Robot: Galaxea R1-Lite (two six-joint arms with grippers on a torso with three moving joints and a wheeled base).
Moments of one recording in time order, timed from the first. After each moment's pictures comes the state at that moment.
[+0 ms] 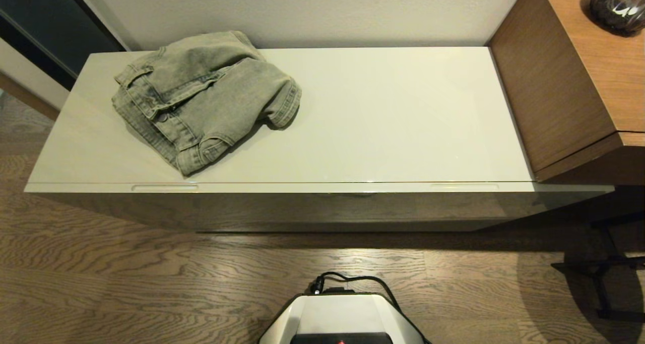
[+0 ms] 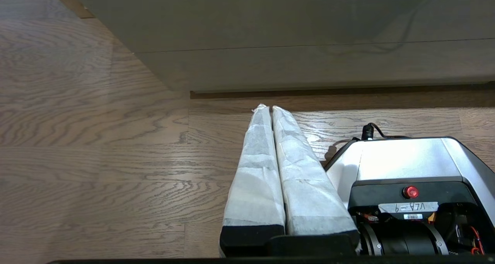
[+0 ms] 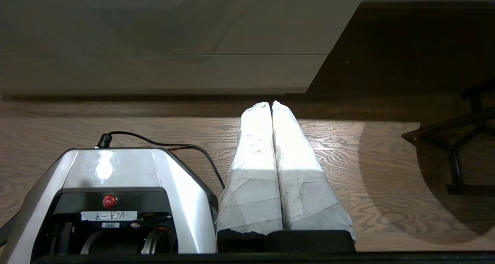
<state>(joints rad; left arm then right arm) 0.00 0.00 0.00 0.01 0.00 0.03 -0.01 0.02 0.00 0.00 0.01 -0.03</state>
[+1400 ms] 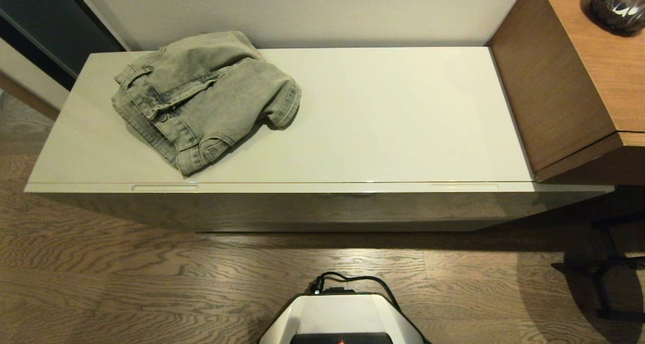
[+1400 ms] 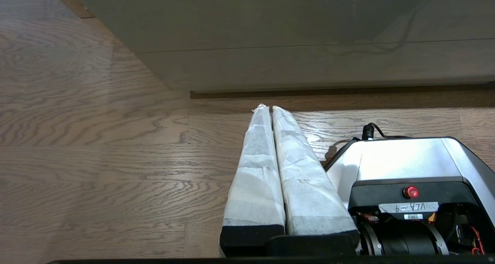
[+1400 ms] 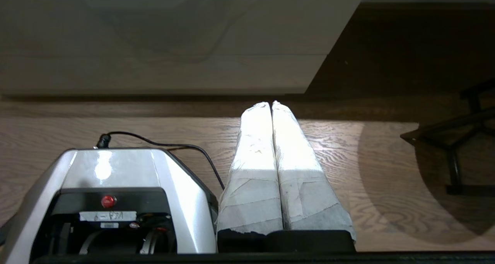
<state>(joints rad) 0.00 0.00 0.00 0.01 0.00 0.03 -0.01 0.02 0.00 0.00 0.01 -0.03</state>
